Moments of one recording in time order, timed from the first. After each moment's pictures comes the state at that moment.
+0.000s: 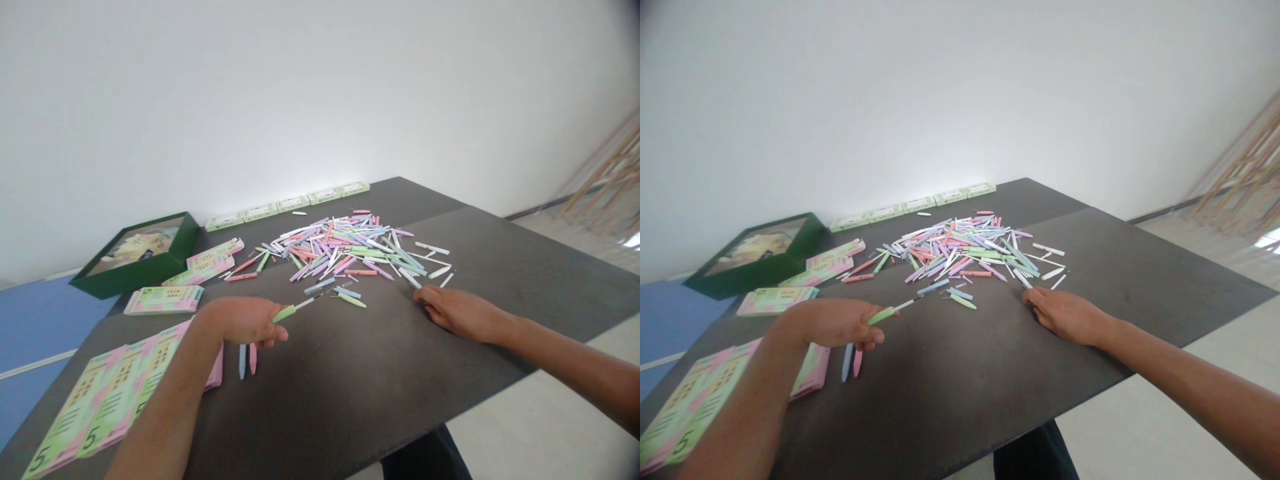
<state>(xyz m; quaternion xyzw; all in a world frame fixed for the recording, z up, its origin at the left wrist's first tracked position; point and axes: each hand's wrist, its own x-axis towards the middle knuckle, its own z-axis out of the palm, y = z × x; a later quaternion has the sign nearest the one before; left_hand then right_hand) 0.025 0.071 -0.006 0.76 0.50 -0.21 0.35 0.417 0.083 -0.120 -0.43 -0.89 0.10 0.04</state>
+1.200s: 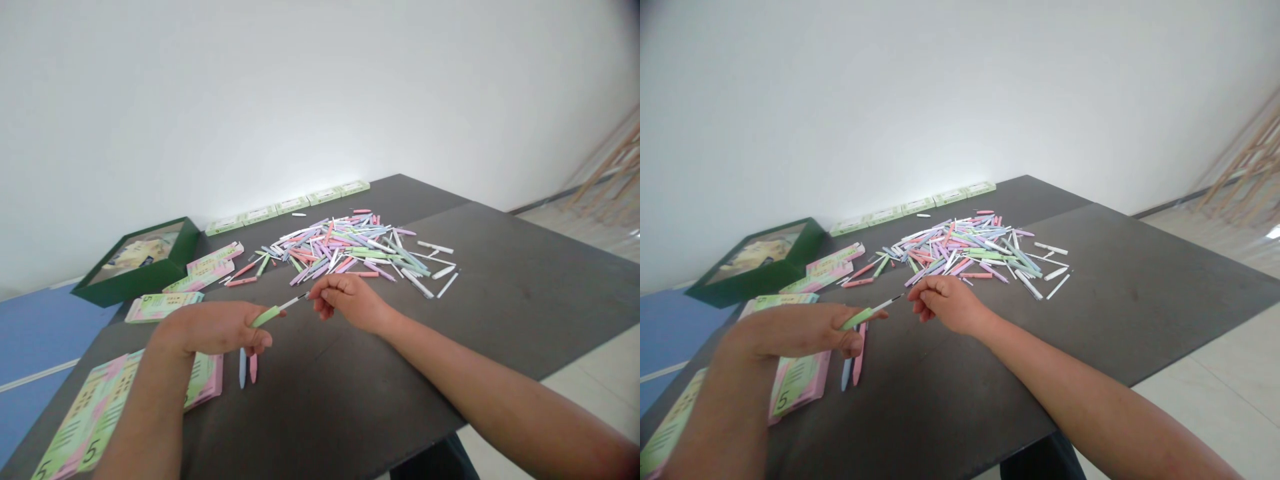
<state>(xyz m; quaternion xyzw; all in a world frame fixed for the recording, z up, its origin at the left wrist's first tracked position) 0.003 0.068 0.011 0.77 0.46 -0.15 0.43 0.226 0.097 -0.087 -0.26 -0.62 0.62 0.40</state>
